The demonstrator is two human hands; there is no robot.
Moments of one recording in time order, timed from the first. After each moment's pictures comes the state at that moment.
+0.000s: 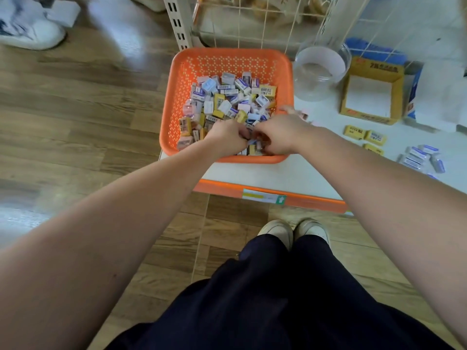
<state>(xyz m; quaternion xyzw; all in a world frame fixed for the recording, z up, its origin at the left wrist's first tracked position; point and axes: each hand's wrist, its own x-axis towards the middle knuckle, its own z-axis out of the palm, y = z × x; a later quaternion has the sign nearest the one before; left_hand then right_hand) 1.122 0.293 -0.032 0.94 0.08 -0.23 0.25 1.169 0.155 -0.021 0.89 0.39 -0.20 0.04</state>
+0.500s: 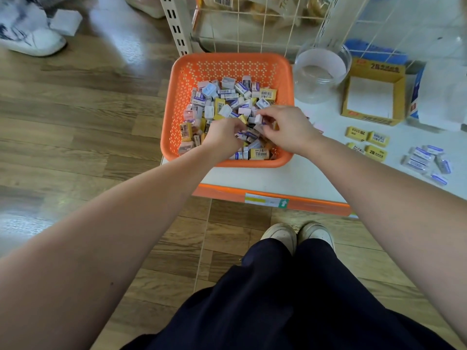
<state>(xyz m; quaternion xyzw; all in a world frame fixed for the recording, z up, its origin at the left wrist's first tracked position) 1.126 0.301 -0.043 0.93 0.13 -0.16 0.31 1.173 0.146 -0.025 0.92 0.30 -0.12 -0.22</state>
